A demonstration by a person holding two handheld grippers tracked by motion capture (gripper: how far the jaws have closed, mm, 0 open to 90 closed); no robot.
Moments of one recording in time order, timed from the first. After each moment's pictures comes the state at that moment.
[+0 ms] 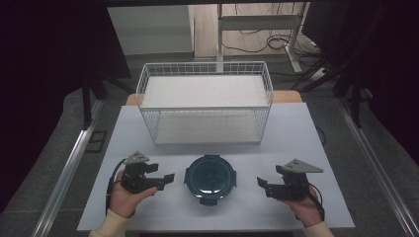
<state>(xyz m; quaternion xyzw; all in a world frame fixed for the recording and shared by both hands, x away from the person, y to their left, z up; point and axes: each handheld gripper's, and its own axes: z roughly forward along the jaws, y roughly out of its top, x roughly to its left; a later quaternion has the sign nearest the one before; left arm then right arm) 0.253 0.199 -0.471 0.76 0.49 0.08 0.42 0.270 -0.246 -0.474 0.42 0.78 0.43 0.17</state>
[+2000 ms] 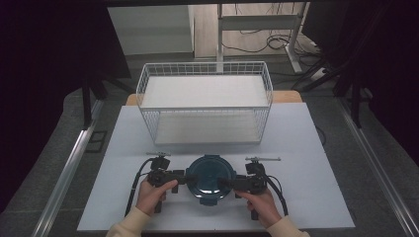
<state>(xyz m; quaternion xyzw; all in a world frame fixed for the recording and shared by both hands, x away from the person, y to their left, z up) 0.293 0.155 -0.518 0.72 0.51 -0.13 0.46 0.295 -0.153 -0.508 0.53 0.72 0.43 -0.10</state>
